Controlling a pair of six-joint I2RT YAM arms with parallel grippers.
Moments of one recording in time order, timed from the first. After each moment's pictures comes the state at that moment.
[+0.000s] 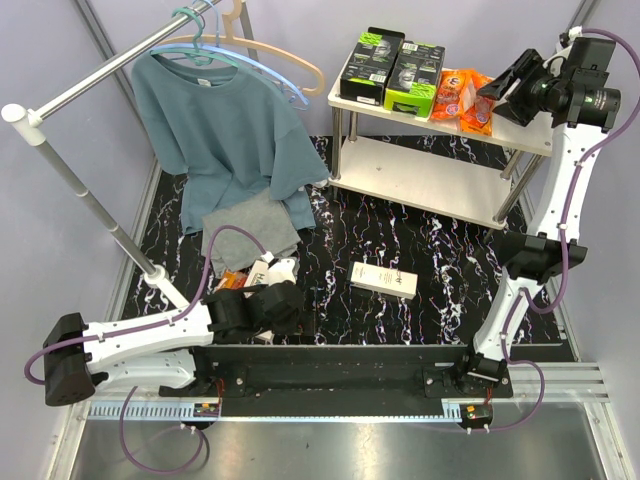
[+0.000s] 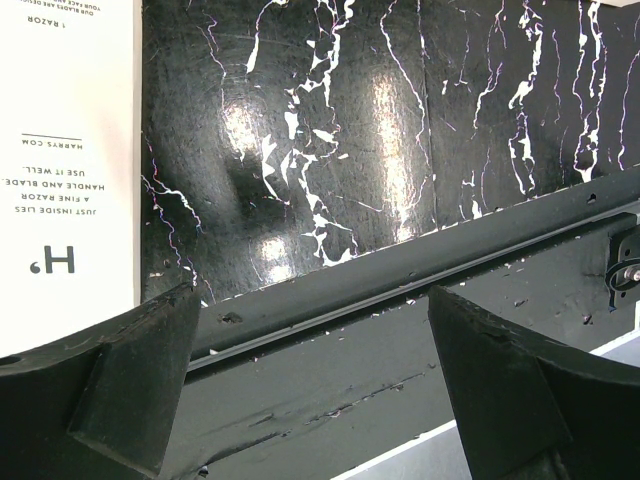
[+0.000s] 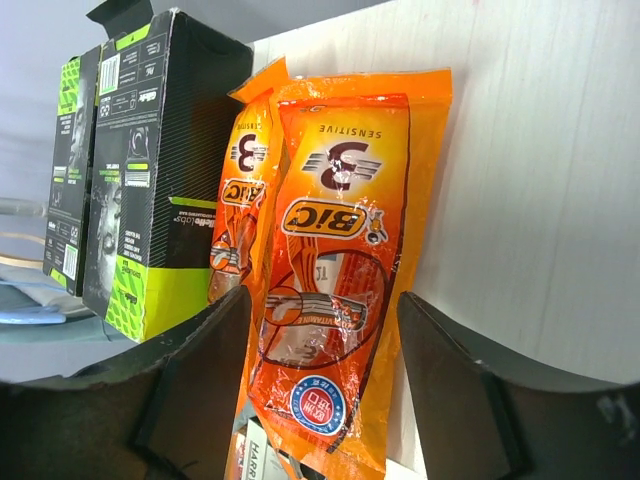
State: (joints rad) left arm -1.18 1.02 0.69 -0.63 -0.29 -1.00; right arm -0.25 2.13 2.78 -1.17 -0.51 0.53
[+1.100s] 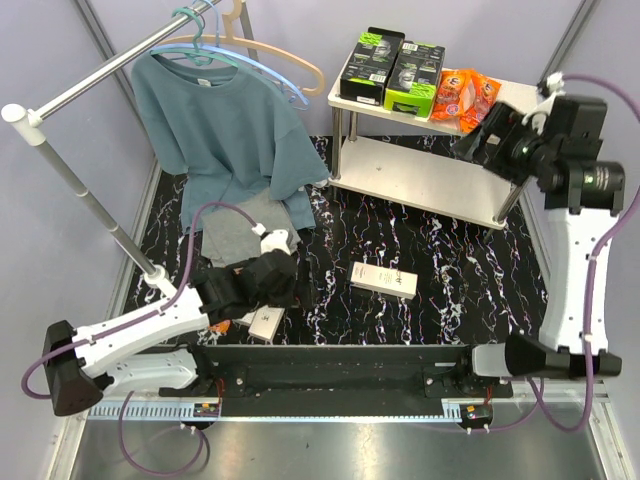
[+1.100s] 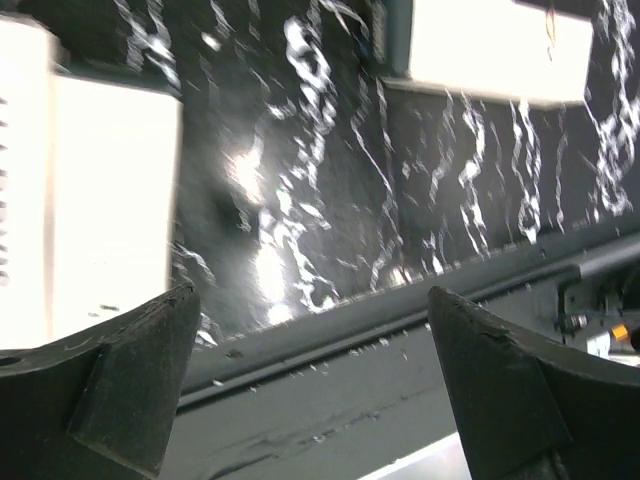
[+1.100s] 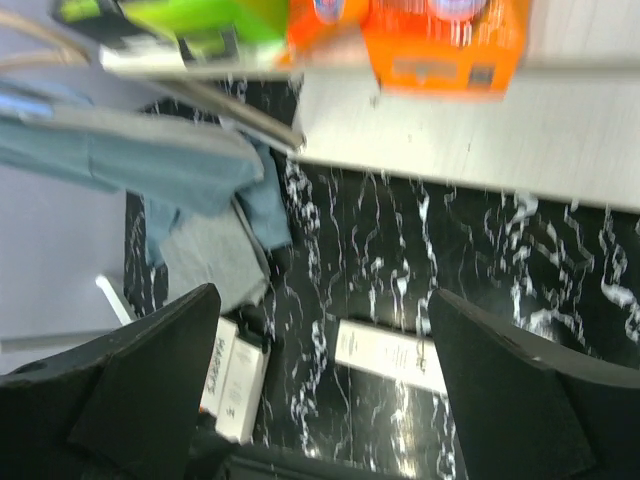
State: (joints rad) left arm -1.06 1.03 0.86 -0.70 -0.30 -0.89; right arm -0.10 1.42 2.03 -1.11 -0.33 0.44
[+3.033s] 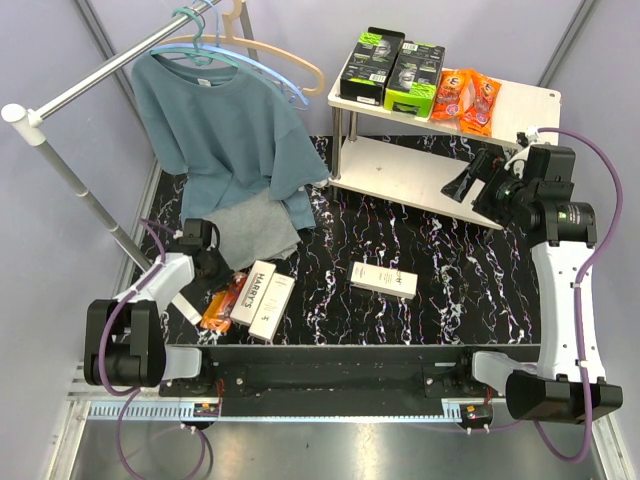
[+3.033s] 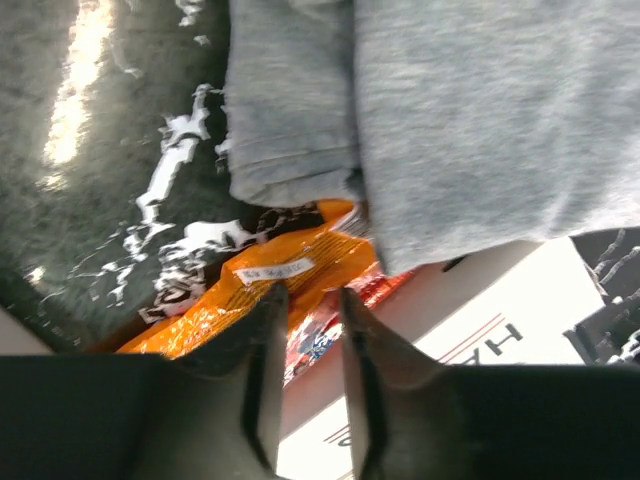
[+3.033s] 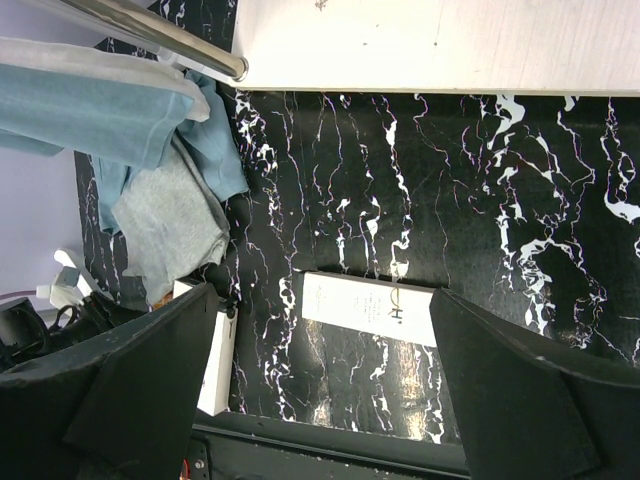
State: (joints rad) left arm -0.03 1.32 0.67 -0.57 0.06 -0.62; right arm -0.07 1.15 1.46 -0.94 -0.32 0.46
